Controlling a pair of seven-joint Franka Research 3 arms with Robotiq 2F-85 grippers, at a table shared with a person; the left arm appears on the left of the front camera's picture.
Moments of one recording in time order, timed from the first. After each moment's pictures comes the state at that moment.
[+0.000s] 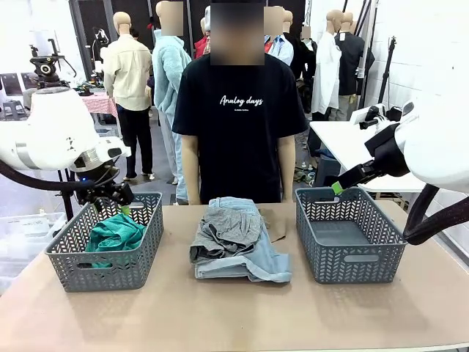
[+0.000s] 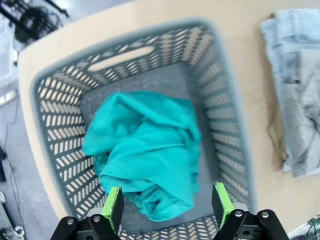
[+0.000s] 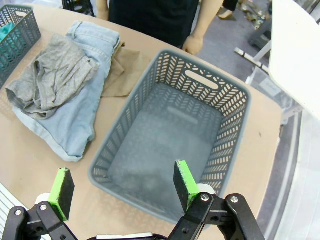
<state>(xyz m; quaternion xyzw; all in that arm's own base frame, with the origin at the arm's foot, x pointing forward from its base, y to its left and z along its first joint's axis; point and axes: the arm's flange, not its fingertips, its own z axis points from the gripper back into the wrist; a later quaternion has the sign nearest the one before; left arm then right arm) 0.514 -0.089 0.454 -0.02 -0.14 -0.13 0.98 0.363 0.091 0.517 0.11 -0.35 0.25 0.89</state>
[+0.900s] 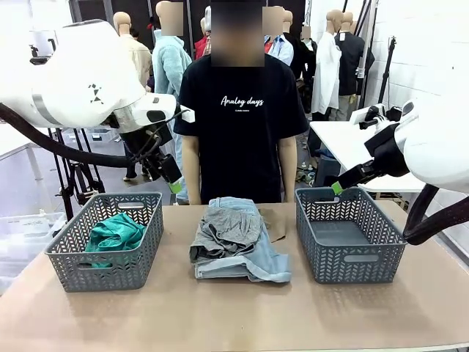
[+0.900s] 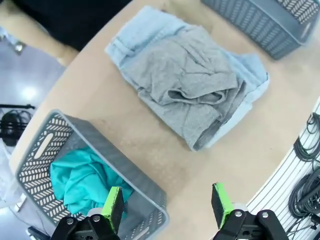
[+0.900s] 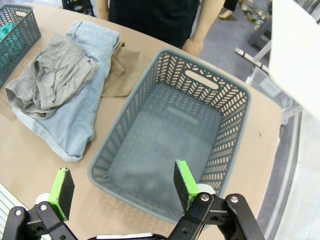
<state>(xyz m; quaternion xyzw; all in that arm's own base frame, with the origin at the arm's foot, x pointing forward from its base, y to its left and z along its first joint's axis) 0.438 -0.220 0.555 -0.04 -0.18 -0.39 0.90 0.363 0.091 0.517 0.11 -0.36 0.25 0.89</state>
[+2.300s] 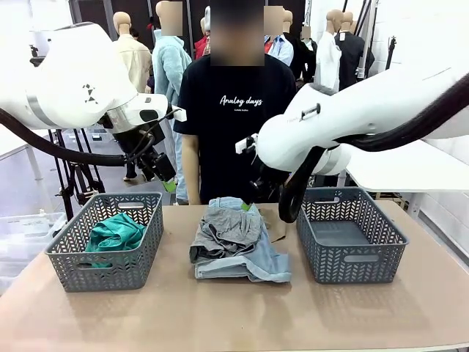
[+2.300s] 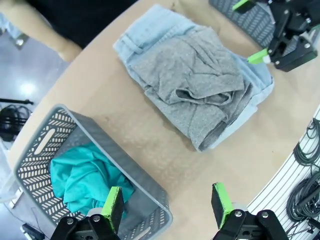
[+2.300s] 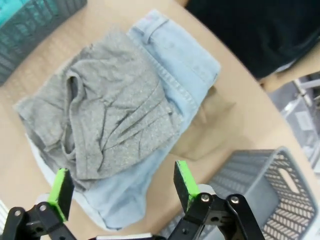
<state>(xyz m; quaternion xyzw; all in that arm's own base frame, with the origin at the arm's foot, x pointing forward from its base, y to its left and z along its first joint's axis) 0.444 -0.211 0.553 -0.04 -0.18 -0.37 0.91 0.502 0.299 0.443 0.11 -0.21 0.40 0.88</state>
